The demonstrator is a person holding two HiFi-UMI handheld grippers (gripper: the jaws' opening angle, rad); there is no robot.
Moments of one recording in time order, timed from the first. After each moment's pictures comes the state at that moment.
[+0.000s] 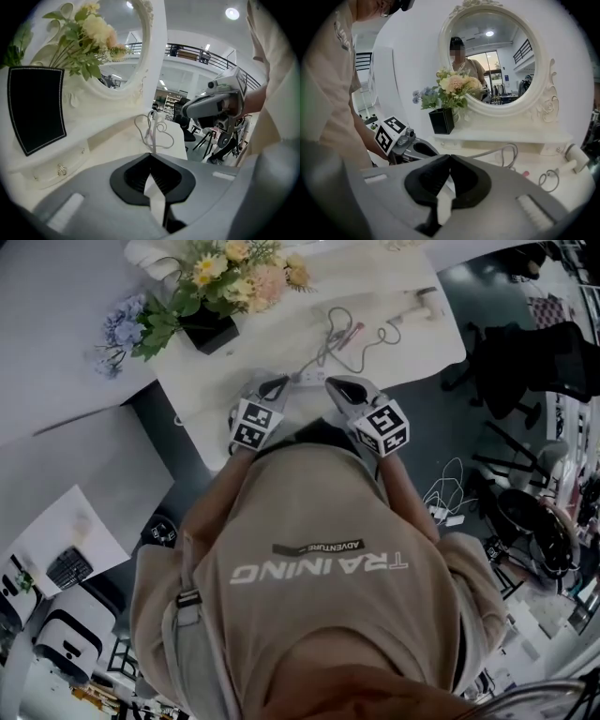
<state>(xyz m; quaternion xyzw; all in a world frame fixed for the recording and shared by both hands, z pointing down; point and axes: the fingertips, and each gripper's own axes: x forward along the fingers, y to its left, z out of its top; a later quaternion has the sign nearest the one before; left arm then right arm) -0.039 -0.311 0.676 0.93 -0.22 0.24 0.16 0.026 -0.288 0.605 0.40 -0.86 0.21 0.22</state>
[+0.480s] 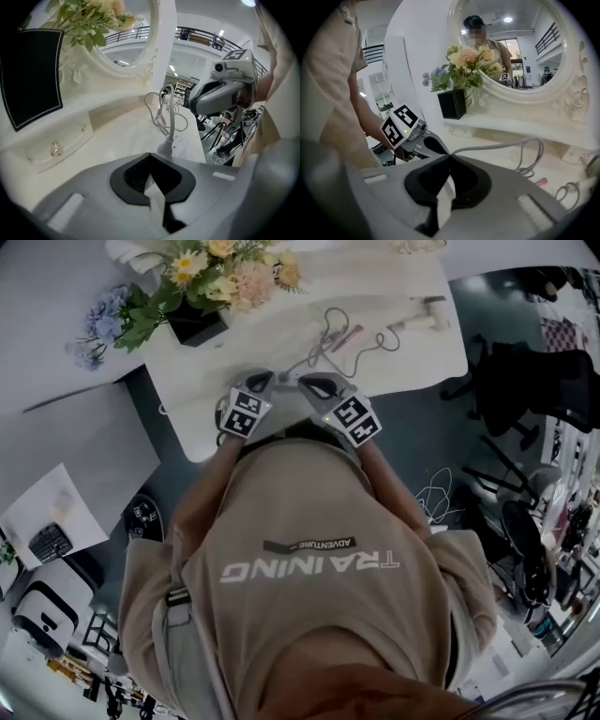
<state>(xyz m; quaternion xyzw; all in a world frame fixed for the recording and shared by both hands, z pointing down) -0.034 -0.326 0.737 0.89 -0.25 0.32 0.19 0.008 -0.301 0.659 0.29 -0.89 0.20 0.28</state>
